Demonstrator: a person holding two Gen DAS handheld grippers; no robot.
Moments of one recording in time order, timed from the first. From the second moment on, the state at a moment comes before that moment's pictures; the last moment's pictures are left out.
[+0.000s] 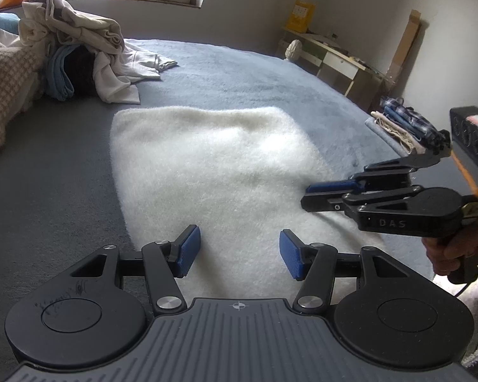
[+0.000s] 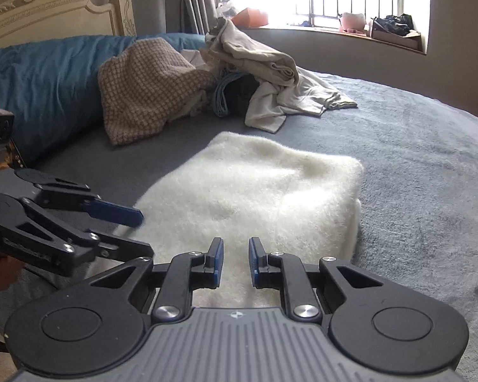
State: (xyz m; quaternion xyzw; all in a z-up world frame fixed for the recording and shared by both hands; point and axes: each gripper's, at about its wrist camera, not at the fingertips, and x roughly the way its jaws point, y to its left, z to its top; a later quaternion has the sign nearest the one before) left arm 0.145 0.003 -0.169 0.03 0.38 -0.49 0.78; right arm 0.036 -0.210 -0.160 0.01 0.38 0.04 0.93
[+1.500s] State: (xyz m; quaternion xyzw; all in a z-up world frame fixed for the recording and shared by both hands) left arm 0.155 0.017 -0.179 -0.02 0.38 -0.51 0.77; right arm 0.121 -0.349 -0.191 0.30 0.34 -0.10 0.89
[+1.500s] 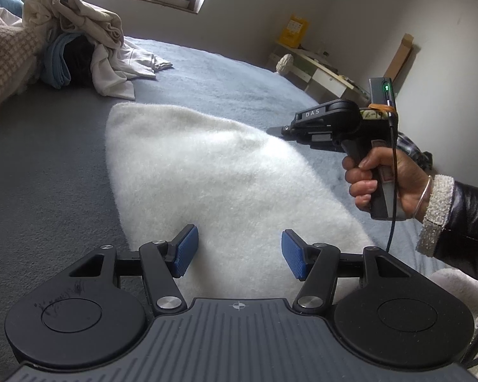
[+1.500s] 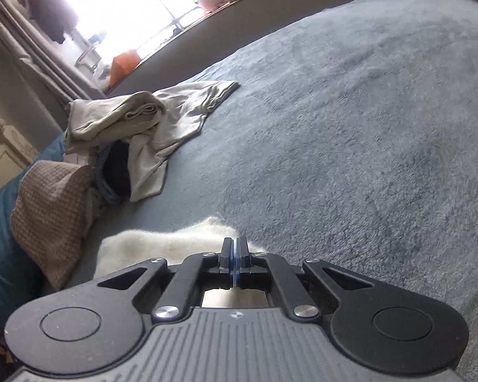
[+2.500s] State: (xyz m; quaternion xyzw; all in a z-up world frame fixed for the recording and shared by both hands) left arm 0.159 0.022 -0.180 -0.03 0.39 -0.52 0.76; right arm 0.205 -0.285 -0.196 0.23 0.42 0.02 0.88
